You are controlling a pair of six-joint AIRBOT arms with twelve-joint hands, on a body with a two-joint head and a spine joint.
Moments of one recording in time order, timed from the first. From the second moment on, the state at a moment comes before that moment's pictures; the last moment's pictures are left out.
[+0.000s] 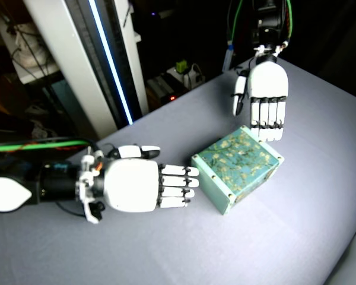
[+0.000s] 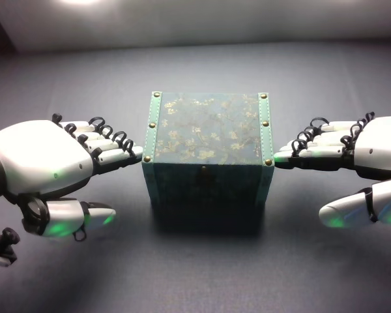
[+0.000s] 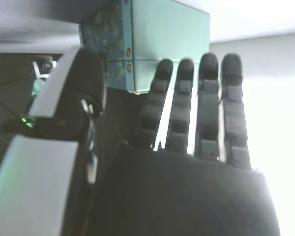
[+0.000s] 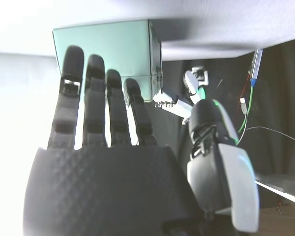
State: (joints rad) left arm 0.72 -0.88 1.05 0.27 -0.52 0.83; right arm -0.74 -1.07 1.35 -0.70 0.78 -0.09
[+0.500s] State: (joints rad) left arm 0.72 -0.88 1.06 0.26 -0.51 0.83; right arm -0.74 -1.07 1.36 -0.68 0.79 -0.09
